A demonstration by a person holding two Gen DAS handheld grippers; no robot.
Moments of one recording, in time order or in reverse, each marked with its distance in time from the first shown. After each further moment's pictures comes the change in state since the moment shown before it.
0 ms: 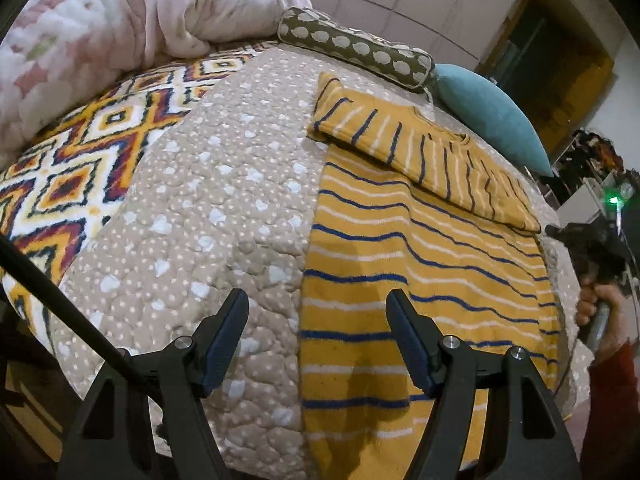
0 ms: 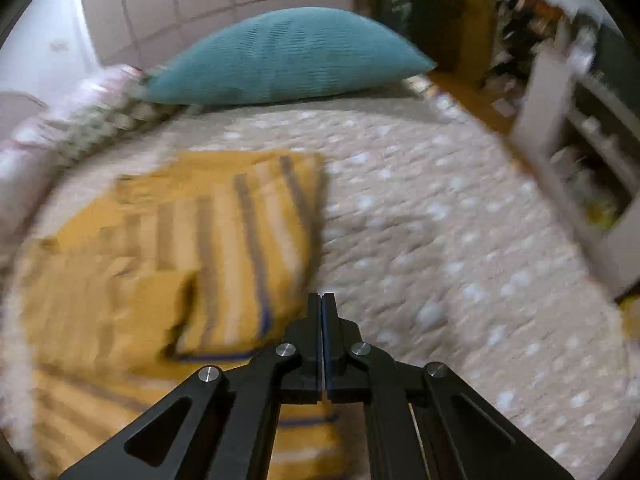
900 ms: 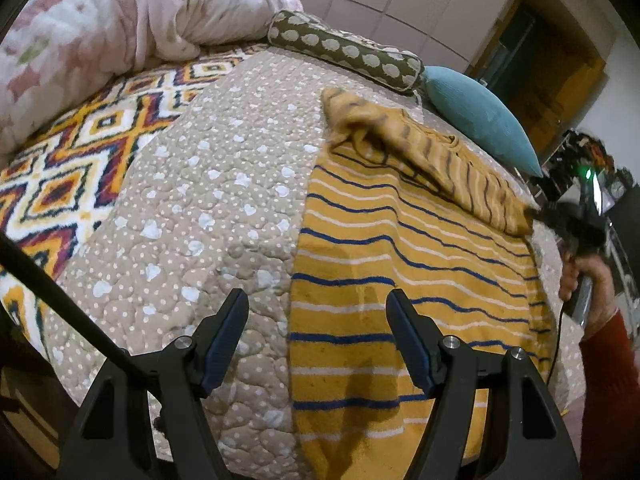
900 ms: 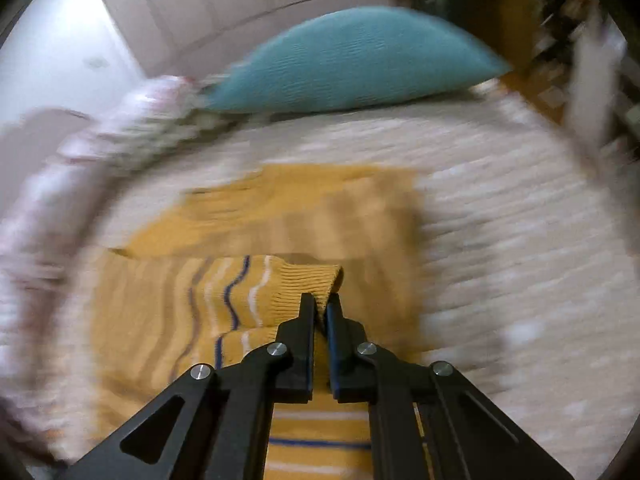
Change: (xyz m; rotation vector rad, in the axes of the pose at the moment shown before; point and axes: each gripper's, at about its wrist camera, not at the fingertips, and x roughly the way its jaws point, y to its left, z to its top) left arm -0.001 0.003 0.003 -0.013 -0.002 -0.060; right arm 0.028 0.042 0.025 -0.052 0.007 -0.078
